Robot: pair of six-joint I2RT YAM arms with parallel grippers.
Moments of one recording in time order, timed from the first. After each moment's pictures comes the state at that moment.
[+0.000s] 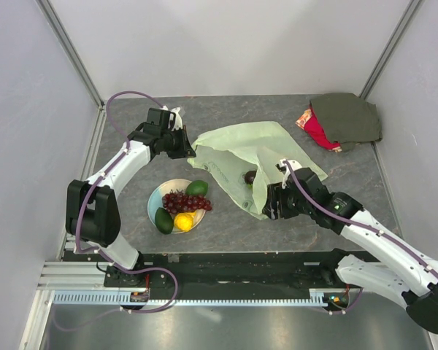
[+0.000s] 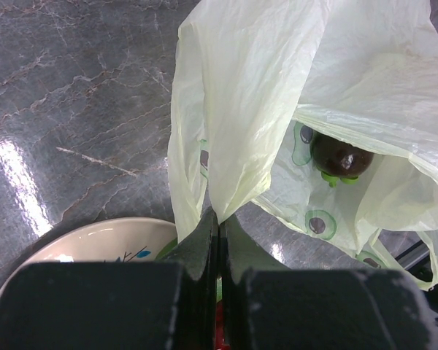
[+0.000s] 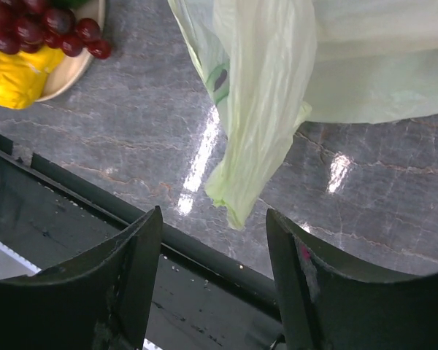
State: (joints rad) left arm -0.27 1.63 1.26 -0.47 0.34 -0.35; right arm 0.71 0.91 0.79 -0.67 -0.03 0.46
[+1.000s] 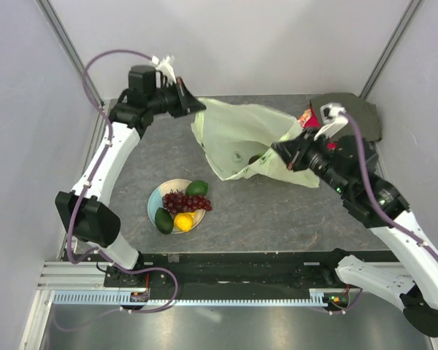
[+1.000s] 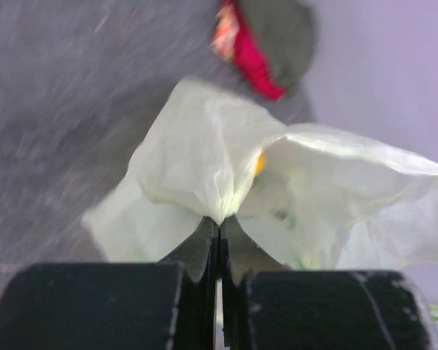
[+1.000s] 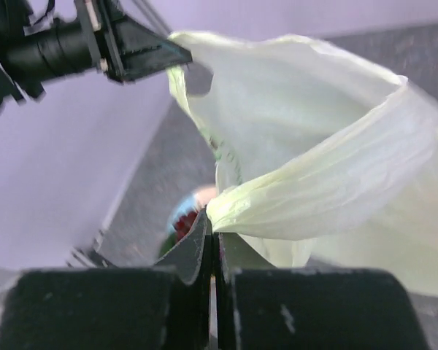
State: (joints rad) left arm -0.27 1.62 1.62 -0.49 0.51 -0.49; right arm 0.64 0.88 1.17 -0.47 0.04 0.56
